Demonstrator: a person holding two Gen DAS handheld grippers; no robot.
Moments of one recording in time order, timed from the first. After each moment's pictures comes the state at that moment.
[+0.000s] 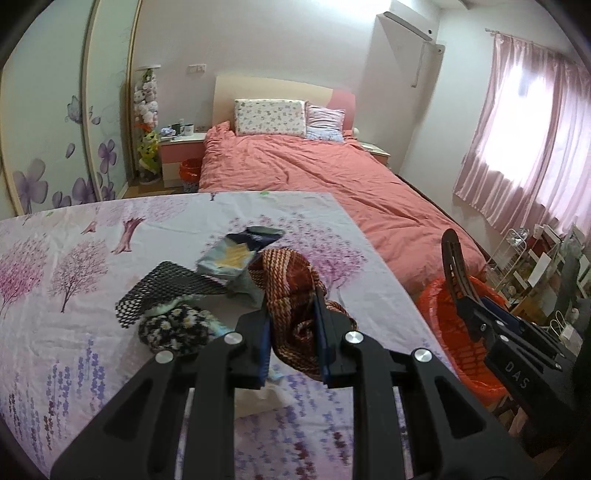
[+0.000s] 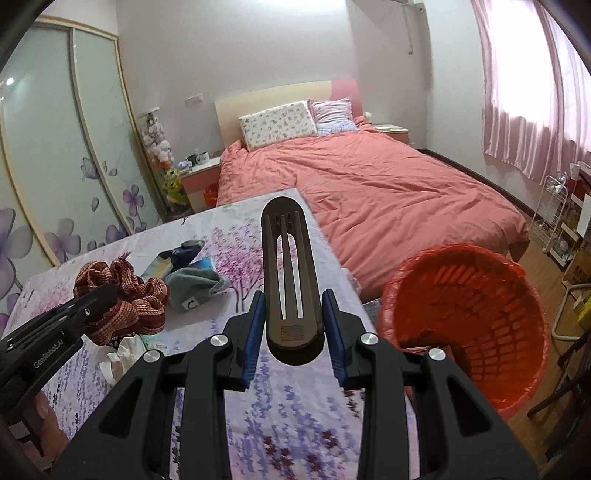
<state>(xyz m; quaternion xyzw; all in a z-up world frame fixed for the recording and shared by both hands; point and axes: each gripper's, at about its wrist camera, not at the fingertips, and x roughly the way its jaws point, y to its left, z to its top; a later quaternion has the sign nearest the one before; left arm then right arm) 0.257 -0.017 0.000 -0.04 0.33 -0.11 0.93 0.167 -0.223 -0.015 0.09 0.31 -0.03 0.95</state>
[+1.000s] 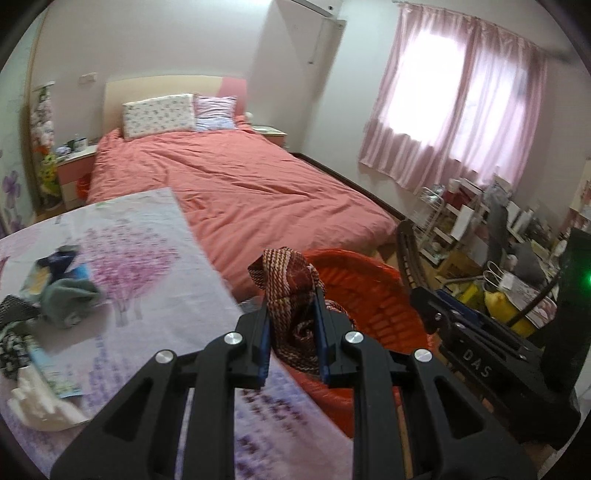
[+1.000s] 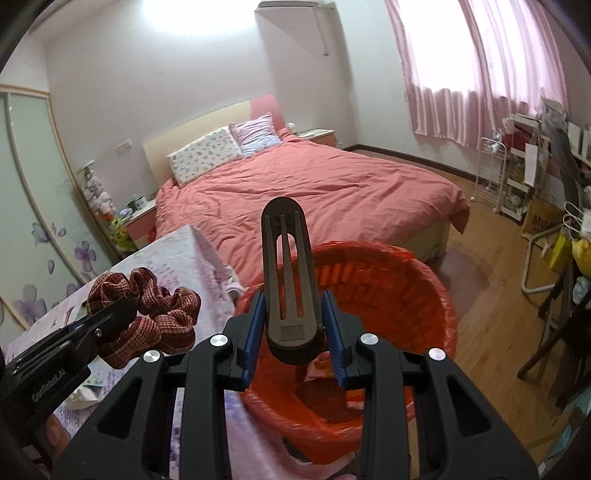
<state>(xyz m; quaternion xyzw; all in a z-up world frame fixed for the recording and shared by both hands) 0.247 -0.203 -0.011 -0.01 0.34 -0.31 0.89 0.129 -0.364 -0.030 0.17 0.28 -0.14 0.93</state>
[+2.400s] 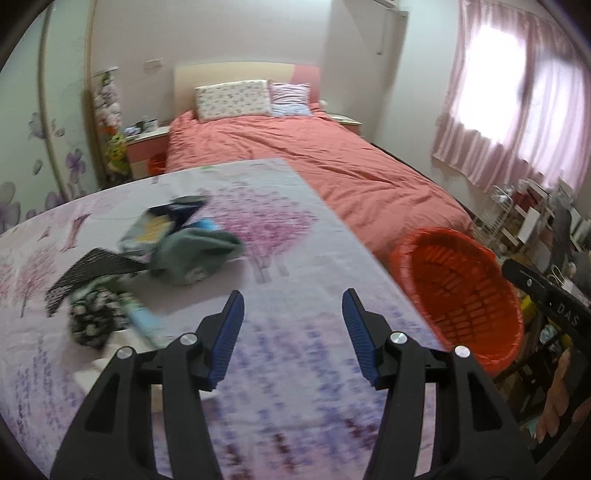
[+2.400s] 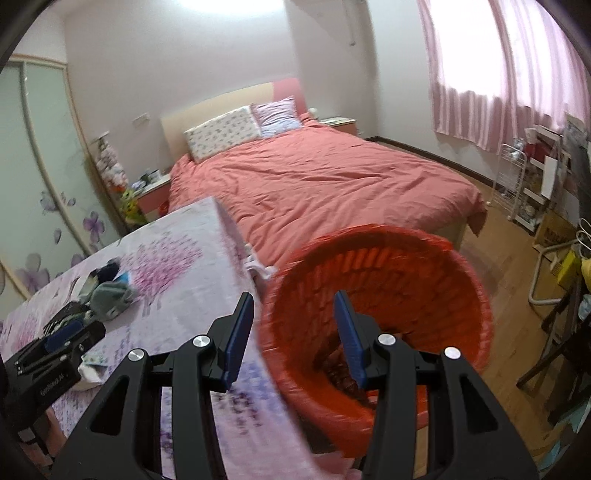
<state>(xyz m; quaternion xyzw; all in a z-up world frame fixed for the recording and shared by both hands) 0.262 -0.077 -0.044 0.01 0.36 -0.16 0.92 0.145 -0.314 -0.033 0.13 0.31 -0.10 0.94</state>
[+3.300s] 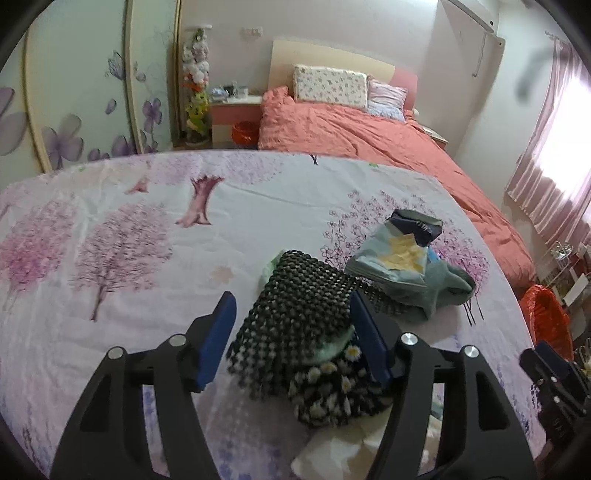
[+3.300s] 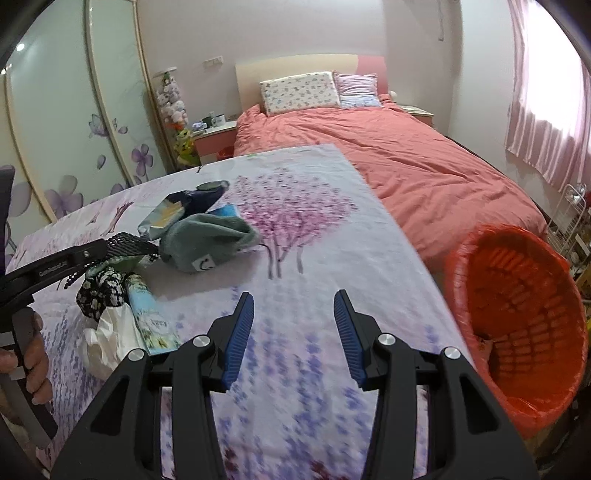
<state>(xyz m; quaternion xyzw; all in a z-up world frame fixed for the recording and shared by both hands) 0.346 0.098 -0.069 -0.07 0.41 -0.03 0.91 0.207 -0.159 -0.065 0.05 0.36 0.01 0.93</state>
